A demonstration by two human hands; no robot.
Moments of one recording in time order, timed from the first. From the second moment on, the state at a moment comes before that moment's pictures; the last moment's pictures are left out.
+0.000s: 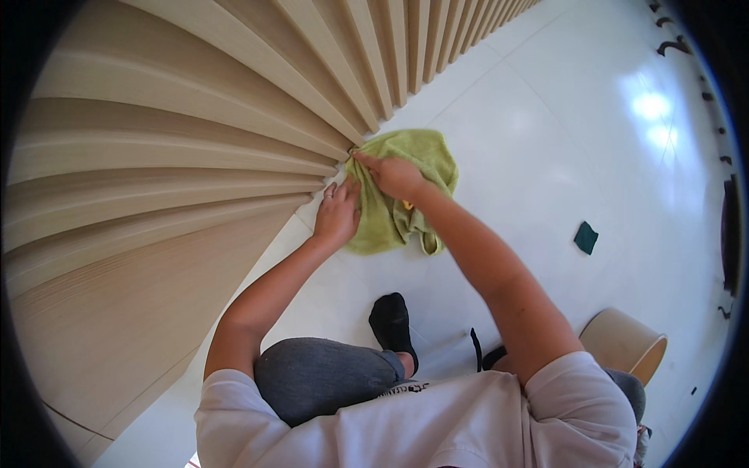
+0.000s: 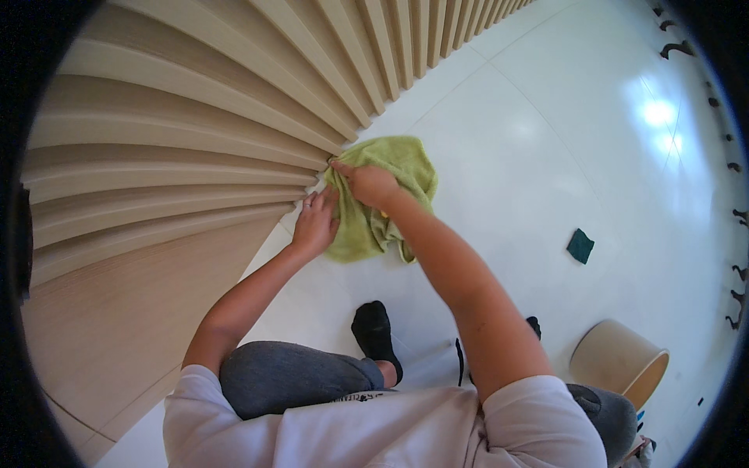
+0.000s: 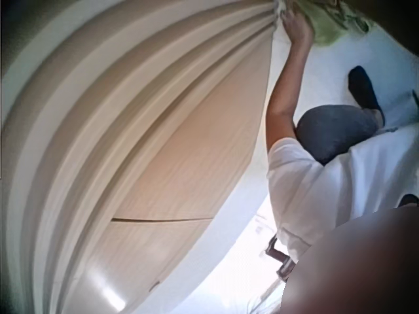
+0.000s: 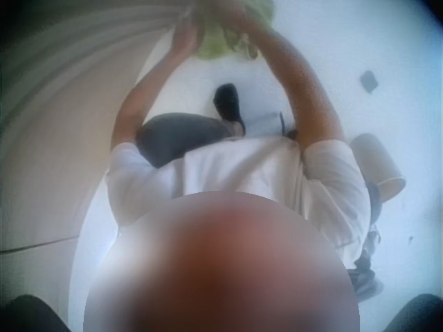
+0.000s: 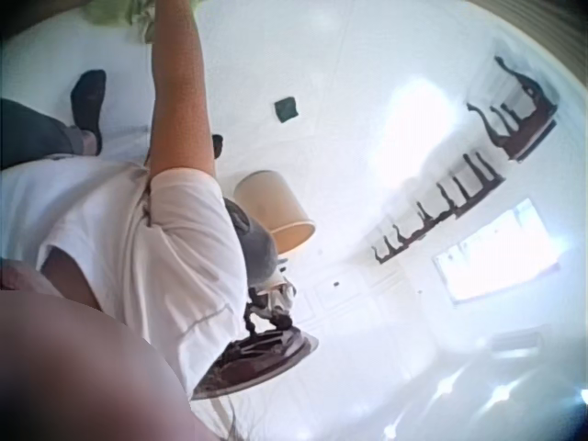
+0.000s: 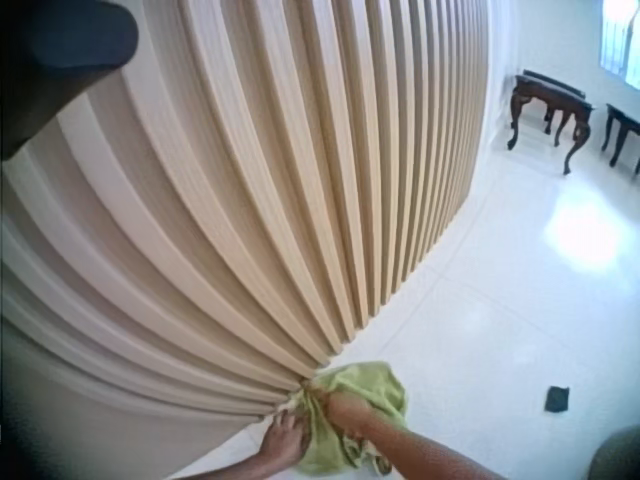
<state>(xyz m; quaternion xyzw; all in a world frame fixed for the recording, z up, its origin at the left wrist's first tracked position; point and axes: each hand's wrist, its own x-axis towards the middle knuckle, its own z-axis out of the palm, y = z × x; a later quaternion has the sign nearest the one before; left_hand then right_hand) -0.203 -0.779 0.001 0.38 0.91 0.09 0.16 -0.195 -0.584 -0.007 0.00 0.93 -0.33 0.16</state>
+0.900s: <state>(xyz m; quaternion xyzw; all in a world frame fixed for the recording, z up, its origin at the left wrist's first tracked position) -0.203 -0.769 0.003 0.47 0.88 0.05 0.09 -0.190 -0.595 -0.002 0.06 0.94 -0.28 0.15</state>
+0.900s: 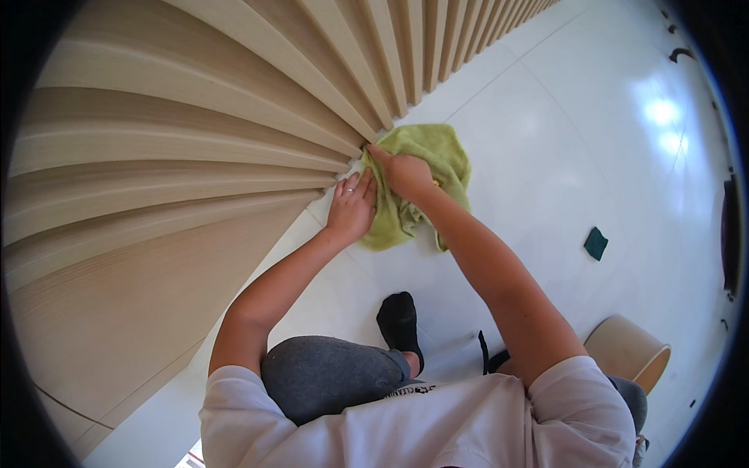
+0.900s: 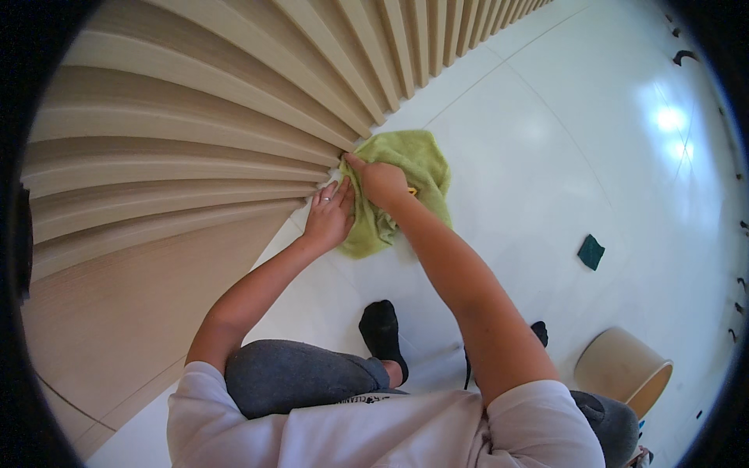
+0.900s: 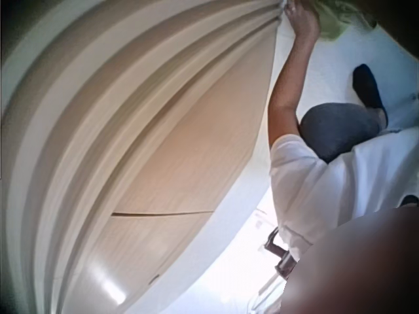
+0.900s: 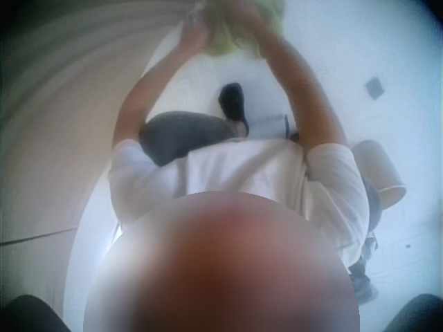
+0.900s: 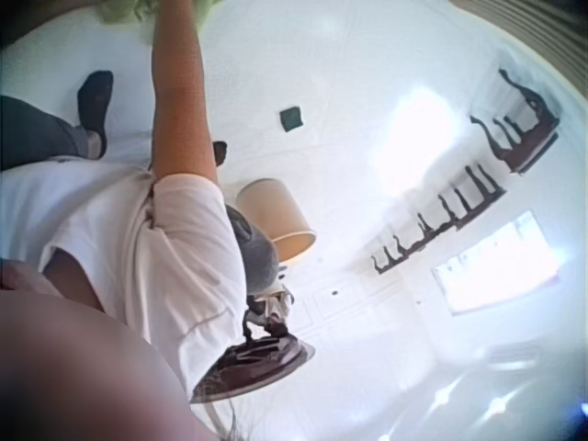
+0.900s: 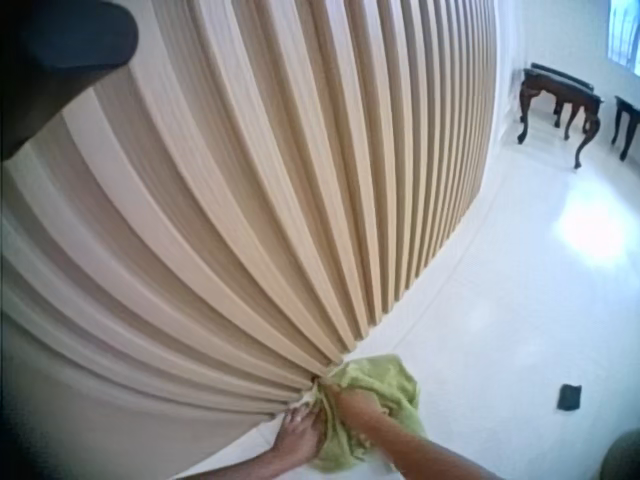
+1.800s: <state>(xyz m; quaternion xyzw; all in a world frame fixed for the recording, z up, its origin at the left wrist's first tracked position) -0.166 -0.810 -0.003 0.44 0.89 0.06 0.12 -0.180 -0.605 0.001 -0.08 0.93 -0.28 0.23</state>
